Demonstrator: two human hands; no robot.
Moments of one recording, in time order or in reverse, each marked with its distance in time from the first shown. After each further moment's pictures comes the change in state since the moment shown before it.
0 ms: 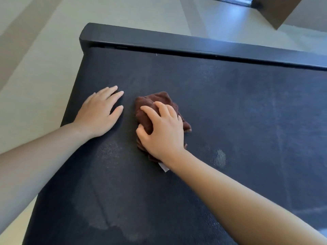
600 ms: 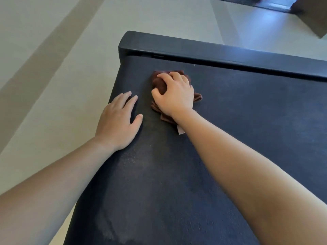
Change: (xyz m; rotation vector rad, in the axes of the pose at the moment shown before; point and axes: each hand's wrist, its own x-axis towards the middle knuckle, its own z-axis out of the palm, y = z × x) left_hand -0.003 -0.036 -0.004 -0.034 0.105 -0.192; right_hand 0.157 -0.022 0.057 -0.008 0.010 -0.018
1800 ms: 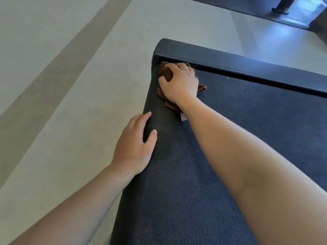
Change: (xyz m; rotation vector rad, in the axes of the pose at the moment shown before) left_hand -0.040 -0.045 -0.002 -0.482 0.105 -0.173; right_hand 0.064 -0.075 0.048 -0.024 -0.020 -0.018
